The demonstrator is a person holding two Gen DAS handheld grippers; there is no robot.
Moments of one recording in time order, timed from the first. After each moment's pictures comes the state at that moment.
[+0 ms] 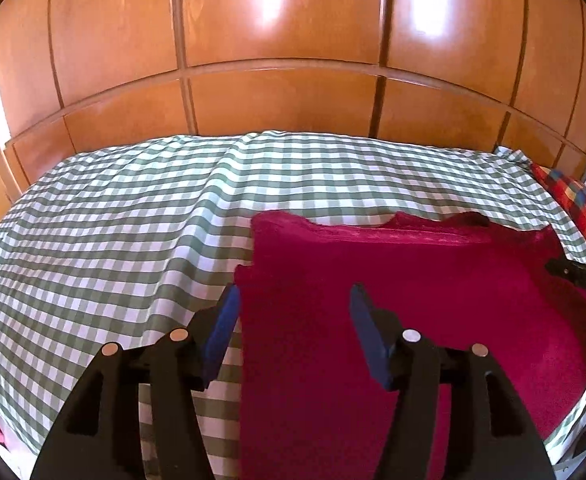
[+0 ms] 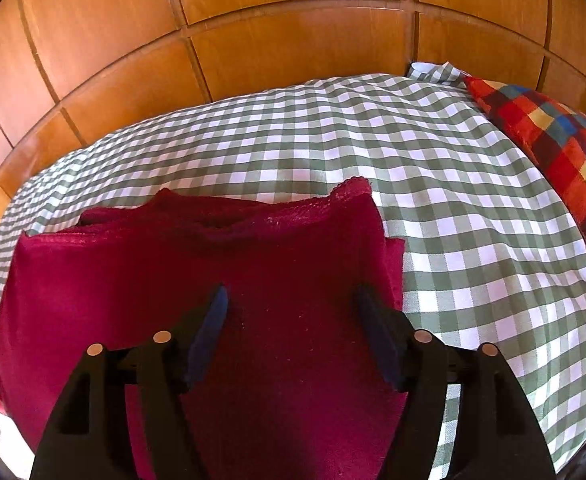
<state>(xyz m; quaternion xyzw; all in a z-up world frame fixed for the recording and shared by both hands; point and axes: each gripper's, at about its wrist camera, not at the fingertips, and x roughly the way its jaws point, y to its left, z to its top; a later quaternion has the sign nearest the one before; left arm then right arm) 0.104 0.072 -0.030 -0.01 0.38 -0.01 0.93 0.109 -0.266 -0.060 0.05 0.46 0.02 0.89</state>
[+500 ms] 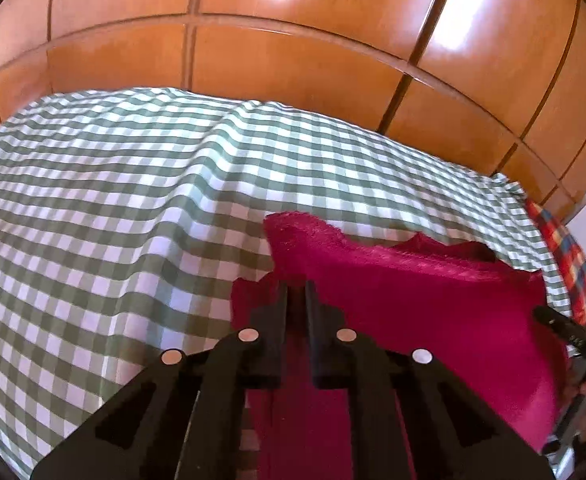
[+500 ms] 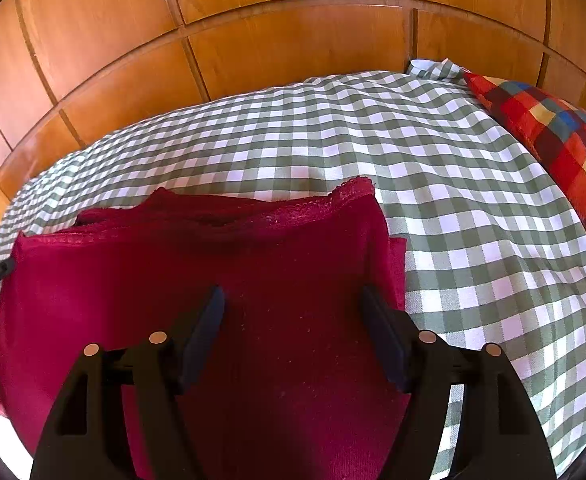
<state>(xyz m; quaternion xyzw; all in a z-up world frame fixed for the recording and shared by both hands) 0.150 0.107 -0.060 -0.11 0.42 -0.04 0.90 0.111 -0.267 -0.065 0.06 0.45 0.02 0.89</state>
